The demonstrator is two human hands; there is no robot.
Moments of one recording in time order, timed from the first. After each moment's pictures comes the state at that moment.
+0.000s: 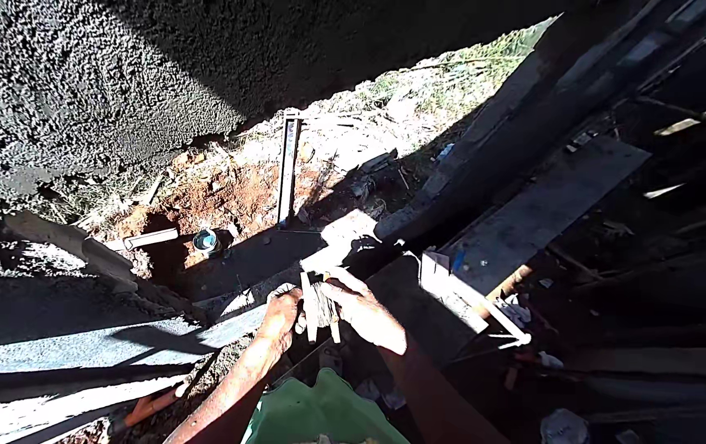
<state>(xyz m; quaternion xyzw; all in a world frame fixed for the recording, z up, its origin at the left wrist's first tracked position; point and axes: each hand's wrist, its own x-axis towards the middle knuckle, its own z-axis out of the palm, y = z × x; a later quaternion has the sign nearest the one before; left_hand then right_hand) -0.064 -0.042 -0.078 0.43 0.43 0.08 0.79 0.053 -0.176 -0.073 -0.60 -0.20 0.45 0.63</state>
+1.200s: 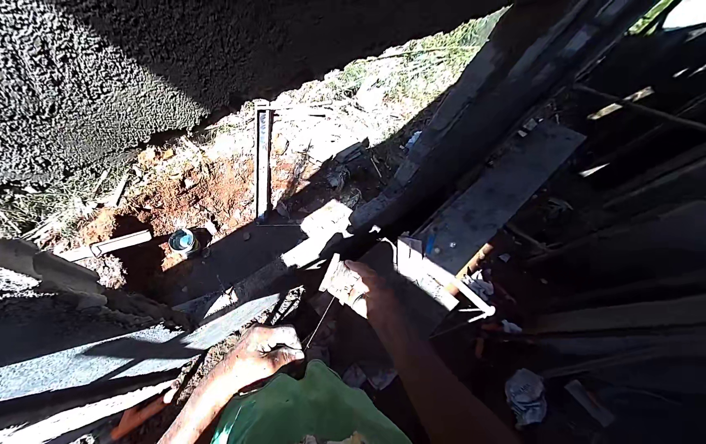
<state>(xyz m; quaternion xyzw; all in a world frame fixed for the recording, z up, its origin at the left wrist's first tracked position) -0.121 -0.013 -0.065 0.78 -0.04 -0.01 0.62 0.103 -0.181 -0.102 -0.53 0.19 0.36 0.75</state>
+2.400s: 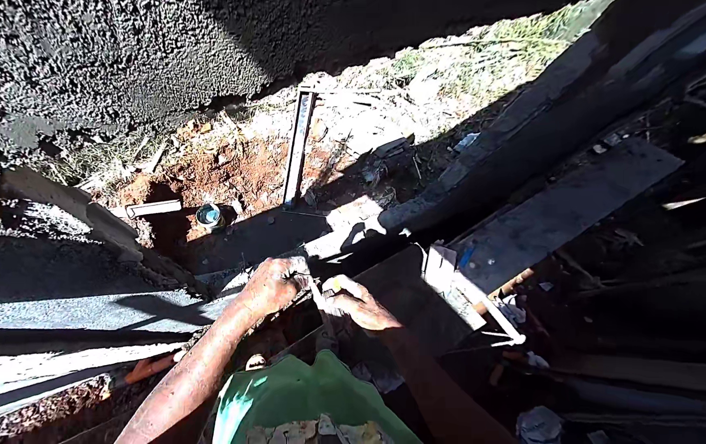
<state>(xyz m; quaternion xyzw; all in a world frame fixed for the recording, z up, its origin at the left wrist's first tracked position) -0.093 0.025 -0.042 0.88 0.11 0.05 0.46 0.051 -0.174 -0.120 -0.66 -0.32 0.45 0.51</state>
